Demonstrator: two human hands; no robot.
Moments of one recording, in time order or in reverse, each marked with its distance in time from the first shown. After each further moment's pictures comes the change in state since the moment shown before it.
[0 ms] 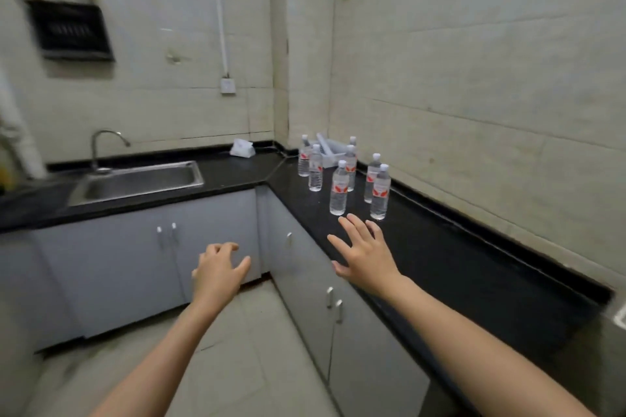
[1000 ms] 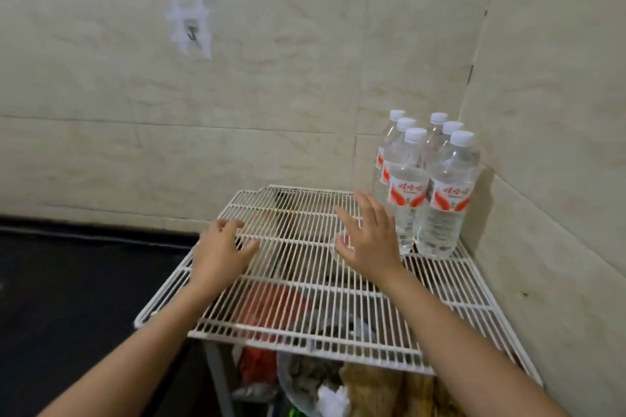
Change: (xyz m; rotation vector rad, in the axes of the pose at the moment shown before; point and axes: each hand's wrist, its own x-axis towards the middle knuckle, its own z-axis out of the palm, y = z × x) left_hand -0.274 0.513 0.298 -0.205 -0.568 0.840; right_hand -0.465 0.379 -0.181 -0.515 0.072 0.796
